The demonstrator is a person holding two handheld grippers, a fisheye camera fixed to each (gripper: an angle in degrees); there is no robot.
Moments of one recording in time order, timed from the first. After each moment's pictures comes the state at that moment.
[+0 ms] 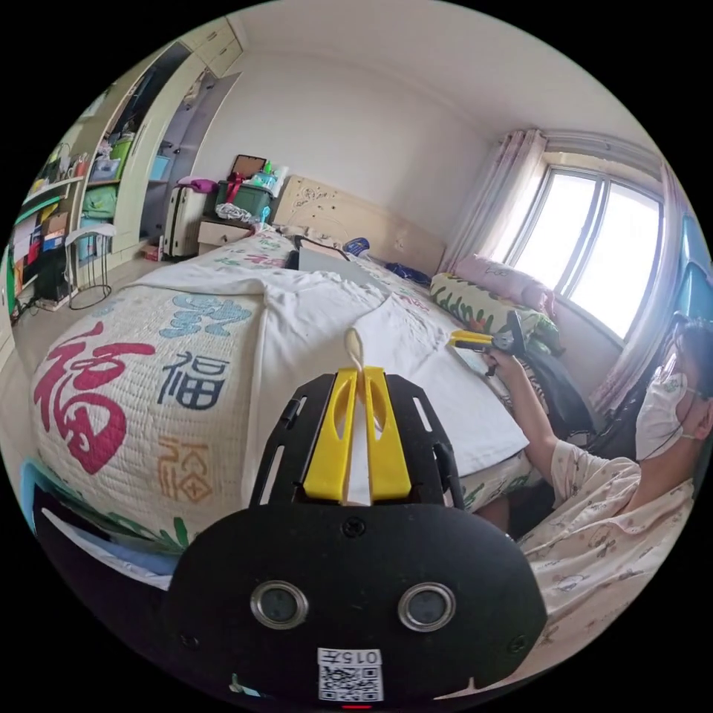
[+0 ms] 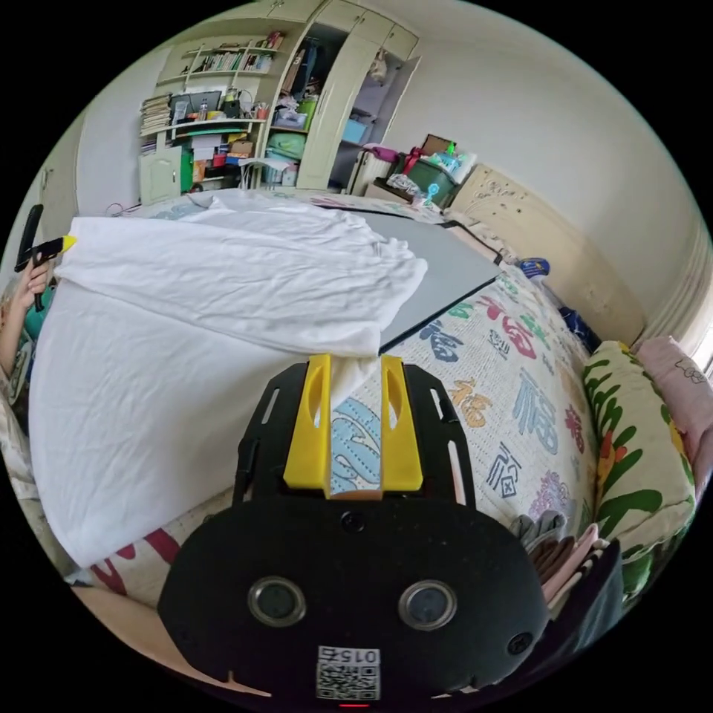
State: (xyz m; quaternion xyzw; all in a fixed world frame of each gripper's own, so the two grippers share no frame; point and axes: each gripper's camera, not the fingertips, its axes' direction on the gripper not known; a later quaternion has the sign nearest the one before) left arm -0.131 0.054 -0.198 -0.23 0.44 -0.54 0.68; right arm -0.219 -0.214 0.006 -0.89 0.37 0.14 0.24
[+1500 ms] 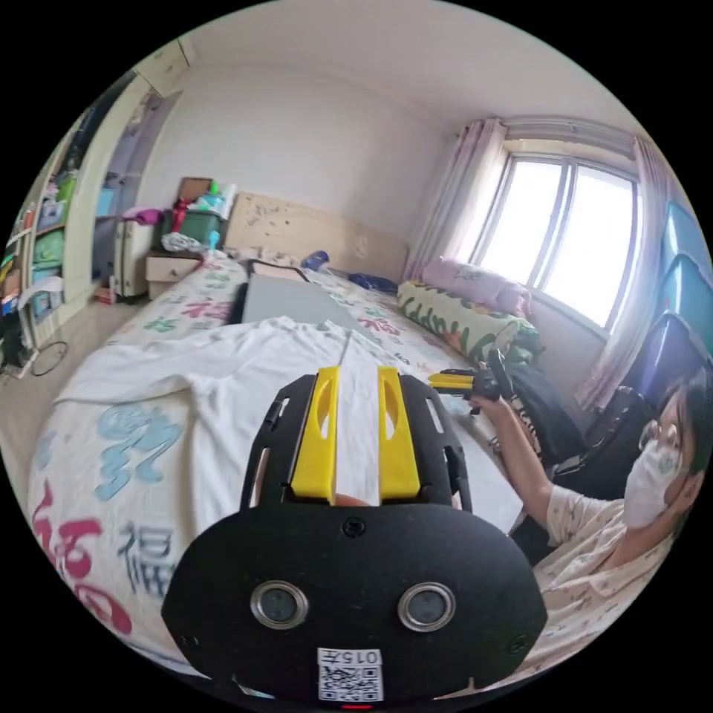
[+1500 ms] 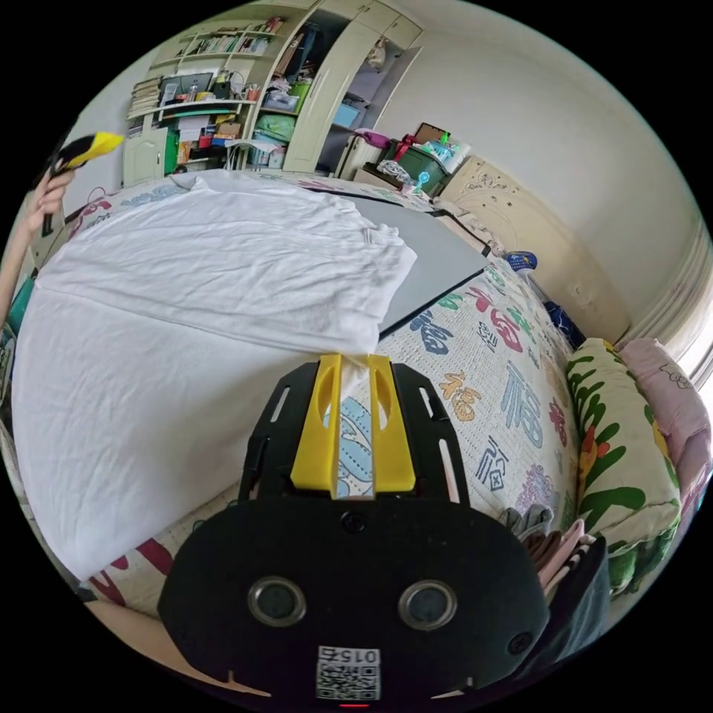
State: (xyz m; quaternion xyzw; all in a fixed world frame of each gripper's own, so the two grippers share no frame) left arm -0.032 -0.122 -0.047 -0.17 0.53 -0.51 0.65; right arm -0.133 -0.257 -0.191 -0.91 0.35 0.11 0.19
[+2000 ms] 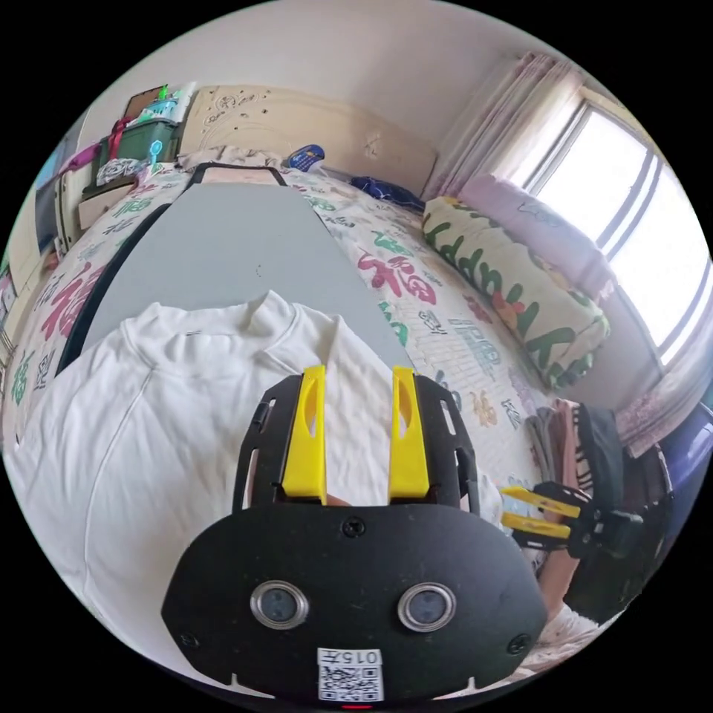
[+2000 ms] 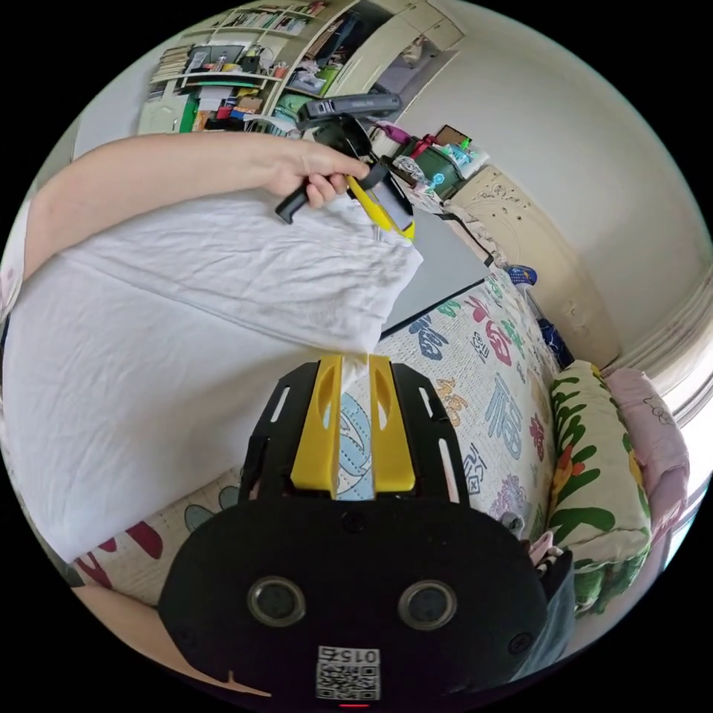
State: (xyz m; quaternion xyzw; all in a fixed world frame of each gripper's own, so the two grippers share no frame) left arm 0.239 -0.323 0.191 -0.31 0.59 -0.42 0.62; right arm -0.094 -0.250 -0.170 -0.93 0.32 0.09 0.18
